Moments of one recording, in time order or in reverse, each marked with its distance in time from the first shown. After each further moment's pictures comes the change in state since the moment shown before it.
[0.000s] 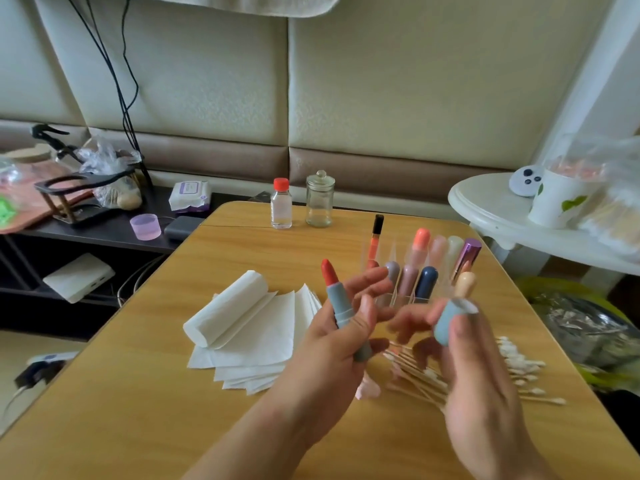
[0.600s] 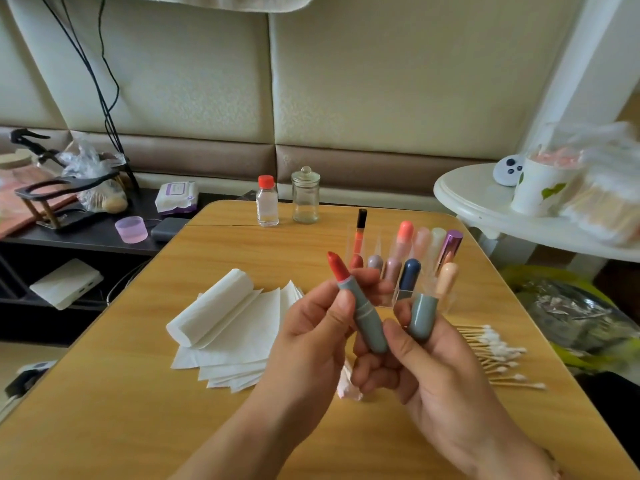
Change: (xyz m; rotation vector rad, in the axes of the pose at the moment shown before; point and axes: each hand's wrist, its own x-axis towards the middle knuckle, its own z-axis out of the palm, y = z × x) left_hand -0.004 0.000 0.003 0.009 0.009 0.128; right_hand 0.008 -0.012 0.004 0.519 -0.098 0.420
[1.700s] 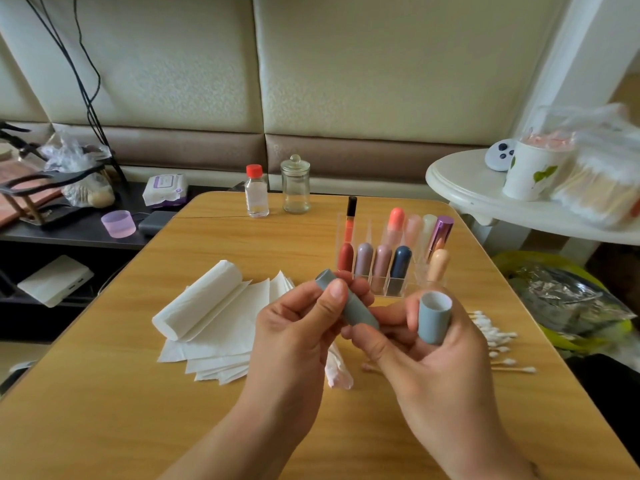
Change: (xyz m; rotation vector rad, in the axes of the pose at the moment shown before) left_hand -0.003 -0.002 0.008 -0.004 0.225 -0.016; right_hand -0.010 0.003 0.003 -0.513 0.232 -0.400
